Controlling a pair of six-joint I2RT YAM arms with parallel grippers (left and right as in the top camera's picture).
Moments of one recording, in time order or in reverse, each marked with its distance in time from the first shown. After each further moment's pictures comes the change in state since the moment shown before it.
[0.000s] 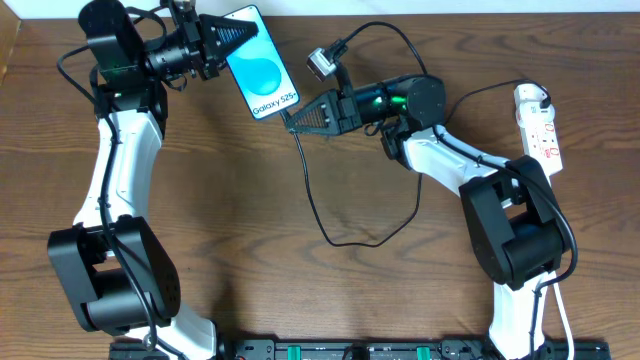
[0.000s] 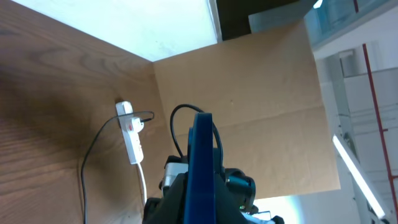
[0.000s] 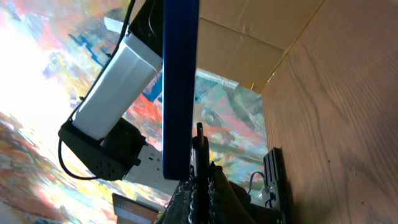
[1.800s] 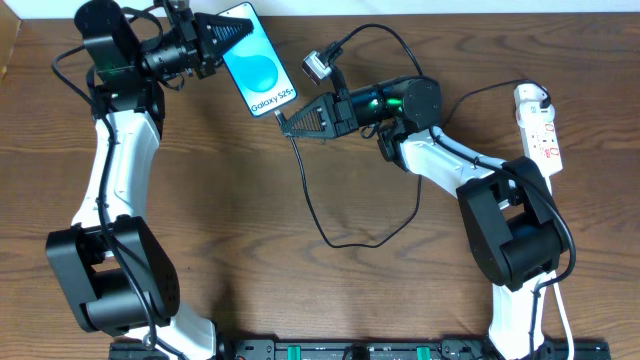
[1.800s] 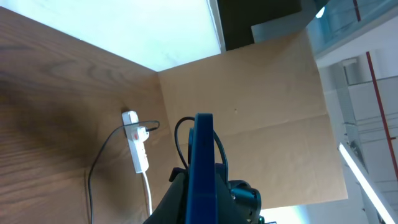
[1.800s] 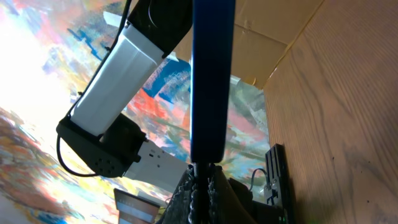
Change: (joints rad) left arm 0.014 0.000 0.000 0.000 -0.034 0.011; right arm 0.019 0.001 0.000 -0.002 -0.008 0.000
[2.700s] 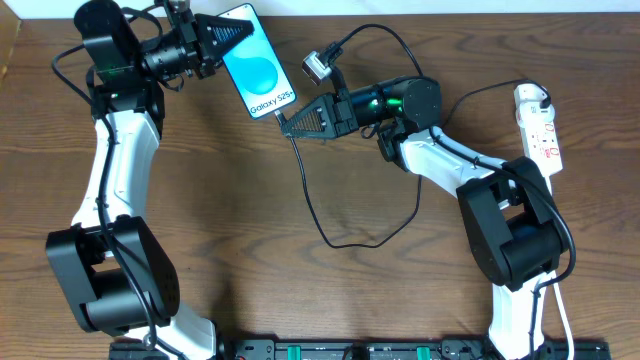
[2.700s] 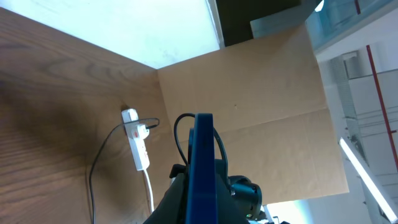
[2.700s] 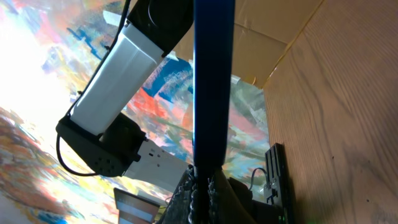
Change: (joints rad) left arm 0.000 0.000 0.000 0.000 0.017 0.016; right arm 0.000 0.000 0.000 0.000 -0.003 0.000
